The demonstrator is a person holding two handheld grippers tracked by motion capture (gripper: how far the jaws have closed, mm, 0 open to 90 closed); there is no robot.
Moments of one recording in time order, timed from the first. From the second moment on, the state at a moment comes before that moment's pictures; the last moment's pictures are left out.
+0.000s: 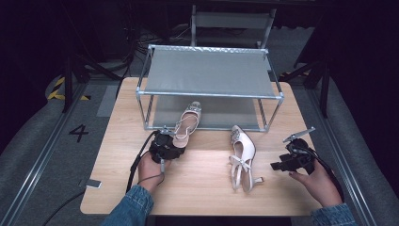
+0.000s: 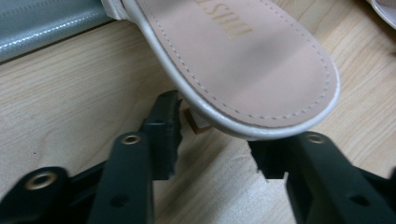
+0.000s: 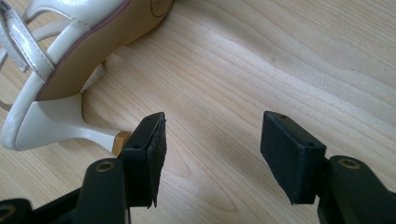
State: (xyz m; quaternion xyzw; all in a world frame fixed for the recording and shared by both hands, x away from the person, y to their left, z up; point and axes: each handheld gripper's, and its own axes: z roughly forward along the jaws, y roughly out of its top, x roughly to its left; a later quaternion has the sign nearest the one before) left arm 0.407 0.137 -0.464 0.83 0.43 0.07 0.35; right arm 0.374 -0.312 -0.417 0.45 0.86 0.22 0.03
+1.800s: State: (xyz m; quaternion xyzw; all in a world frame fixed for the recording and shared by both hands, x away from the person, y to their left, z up) left arm 0.477 0.093 -0.431 0.80 0.44 0.10 0.39; right arm 0.376 -0.318 -0.423 0.45 0.86 0.22 0.02
